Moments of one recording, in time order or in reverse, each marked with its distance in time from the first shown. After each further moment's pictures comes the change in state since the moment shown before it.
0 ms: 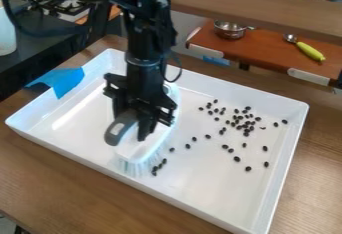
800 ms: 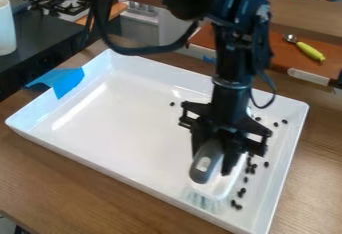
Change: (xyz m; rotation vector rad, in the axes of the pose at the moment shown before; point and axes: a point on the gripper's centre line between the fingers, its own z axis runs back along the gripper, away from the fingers) arm 0.001 -0.112 0.009 -0.115 0.077 -0.003
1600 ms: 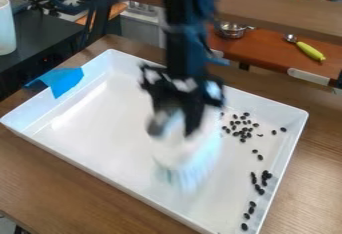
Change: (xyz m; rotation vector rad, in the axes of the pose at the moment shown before) arm -0.005 0.072 0.058 -0.078 0.019 0.065
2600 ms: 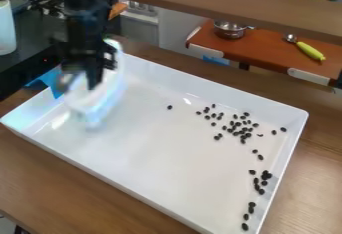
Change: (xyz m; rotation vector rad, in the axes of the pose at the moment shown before) arm 0.044 0.151 0.000 0.182 -0.218 0.112
